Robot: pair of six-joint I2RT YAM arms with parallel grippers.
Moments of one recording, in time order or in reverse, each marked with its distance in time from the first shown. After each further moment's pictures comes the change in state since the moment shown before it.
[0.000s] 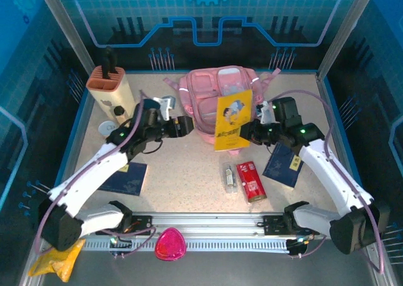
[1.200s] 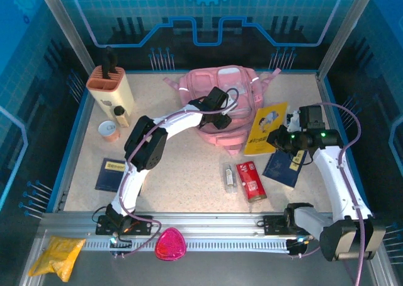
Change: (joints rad) left arm -0.137 1.033 0.765 -0.048 -0.225 0.707; right arm -0.288 -0.055 -0.051 -0.220 0.091 -0.076
